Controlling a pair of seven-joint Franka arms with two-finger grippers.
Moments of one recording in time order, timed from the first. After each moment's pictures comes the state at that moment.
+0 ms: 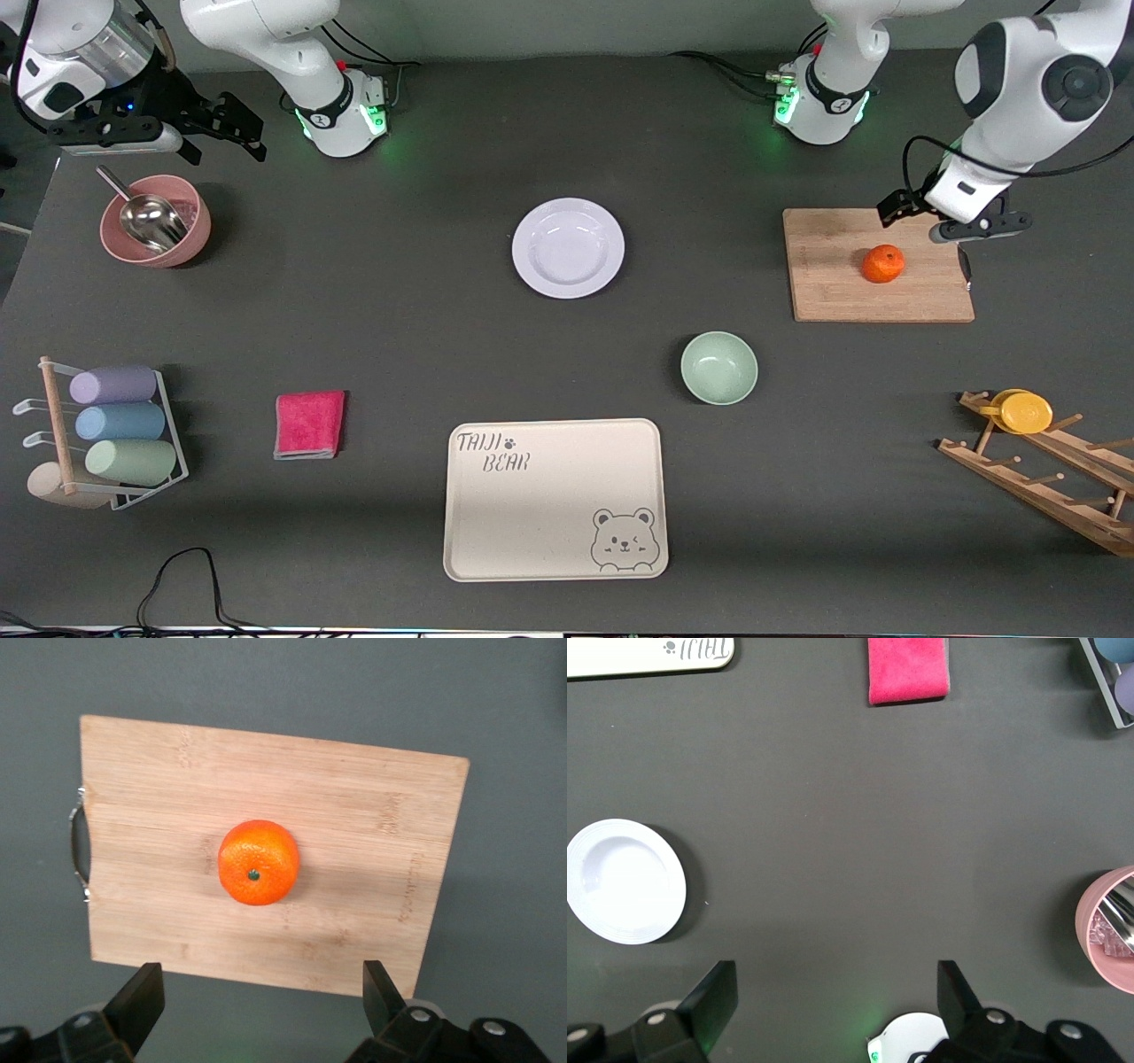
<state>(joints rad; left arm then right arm) 0.02 -0.35 0.05 -2.67 0.08 2.22 -0.09 0.29 -0.50 -0.09 -2.14 0.01 1.63 0.25</state>
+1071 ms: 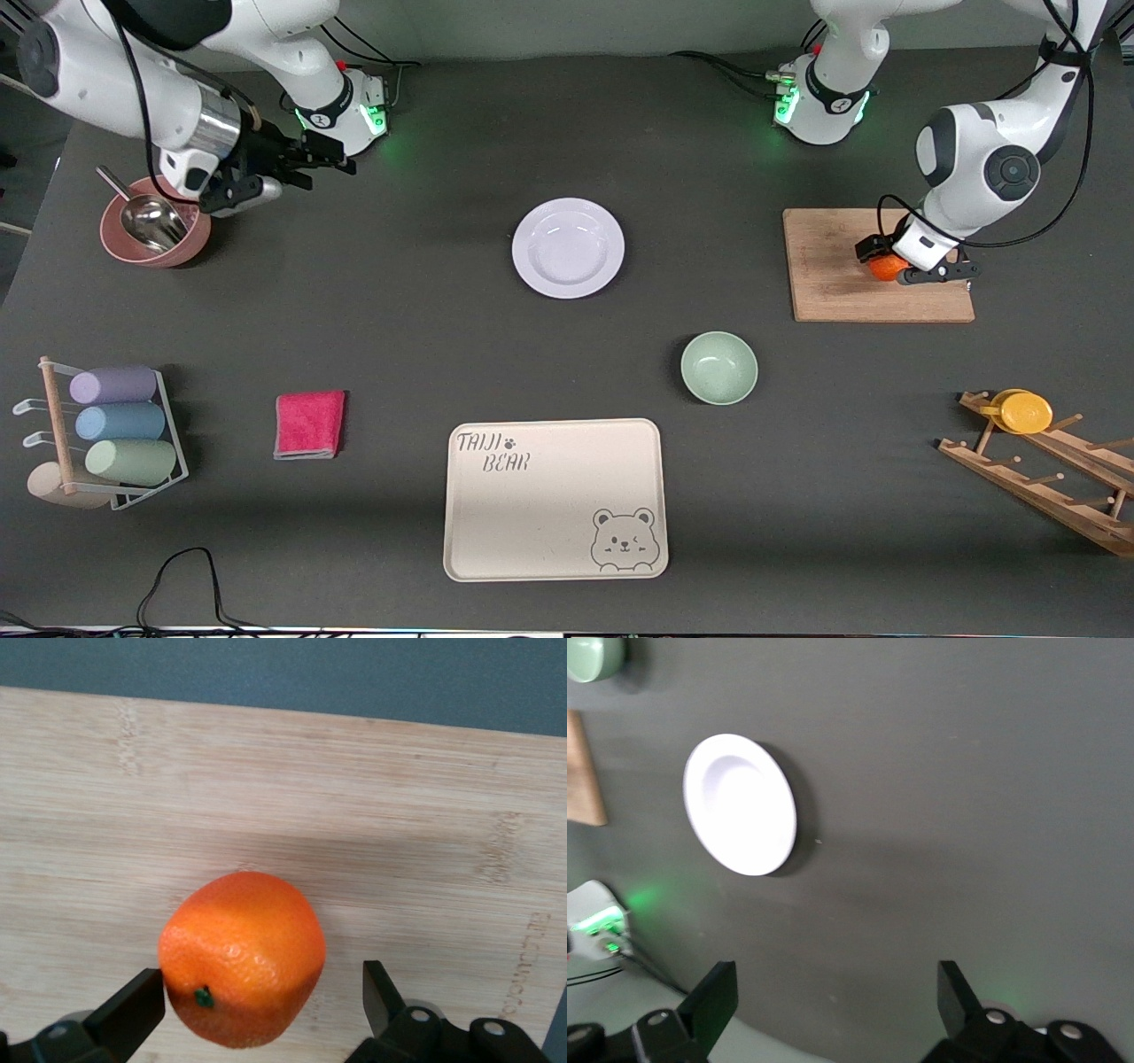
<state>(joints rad) 0.09 0.00 0.05 -2.71 0.08 2.59 -0.02 0.33 -0.44 -0.16 -2.49 0.46 1.88 -0.03</state>
